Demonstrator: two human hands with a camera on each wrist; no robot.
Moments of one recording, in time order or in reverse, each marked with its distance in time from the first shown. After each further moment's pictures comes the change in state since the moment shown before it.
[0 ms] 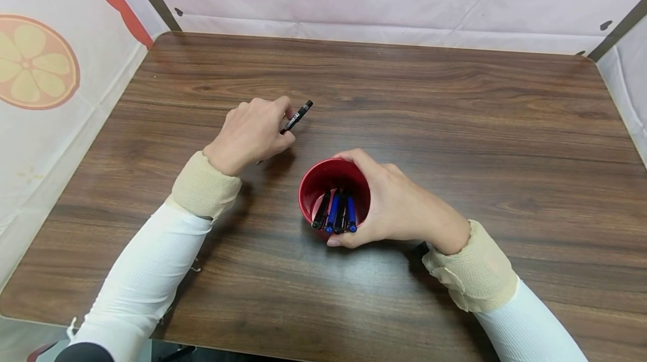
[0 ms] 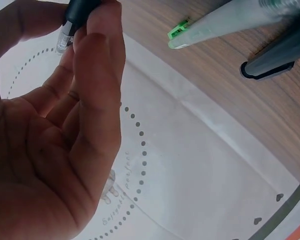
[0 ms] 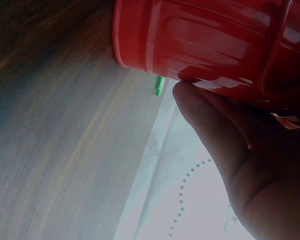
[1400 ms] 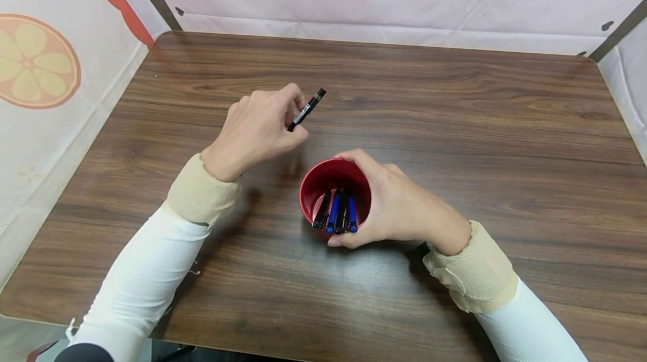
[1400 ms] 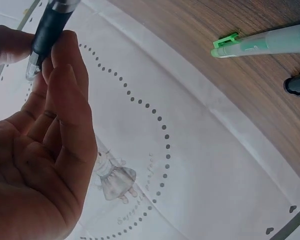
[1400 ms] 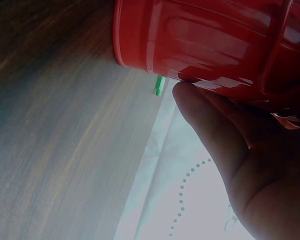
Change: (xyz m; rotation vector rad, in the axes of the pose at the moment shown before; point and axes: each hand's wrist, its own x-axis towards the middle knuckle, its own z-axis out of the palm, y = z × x) left_hand -0.008 0.017 -0.011 -0.140 0.197 0.101; right_hand -0.001 0.000 0.002 -0.019 0.008 0.006
